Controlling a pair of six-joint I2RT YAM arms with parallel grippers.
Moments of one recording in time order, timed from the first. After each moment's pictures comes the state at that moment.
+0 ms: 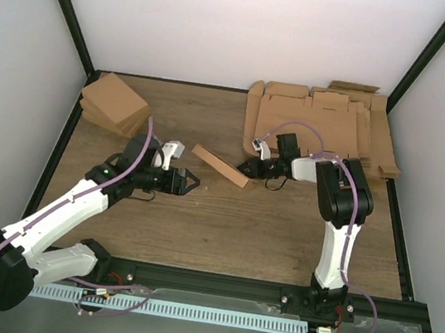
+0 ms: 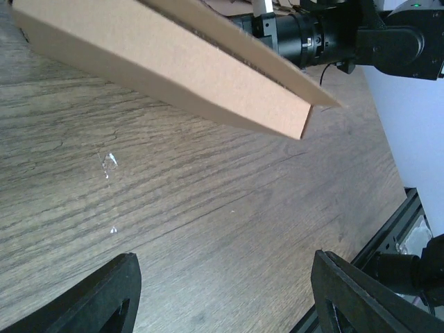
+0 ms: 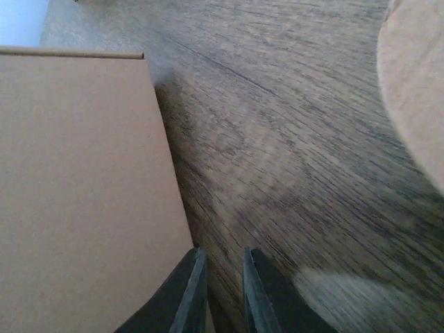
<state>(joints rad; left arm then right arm) -0.52 1.06 0.77 -0.44 0.43 -0.51 0.31 2.06 1.14 -0.04 -0.80 0.18</state>
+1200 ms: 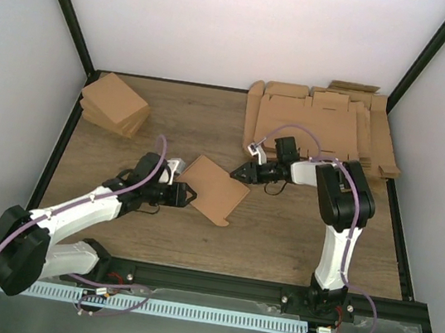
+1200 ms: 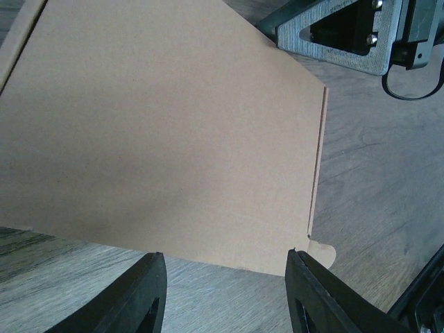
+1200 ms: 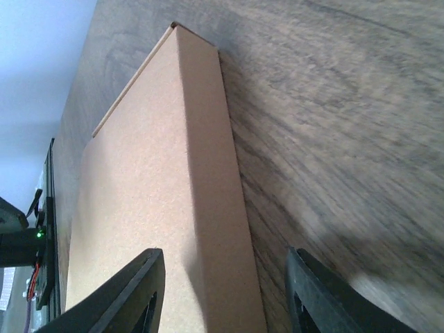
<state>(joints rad) -0.56 1.16 0.54 -0.17 0.35 -0.59 0.32 2.03 1.08 -0.03 -0.94 0.13</state>
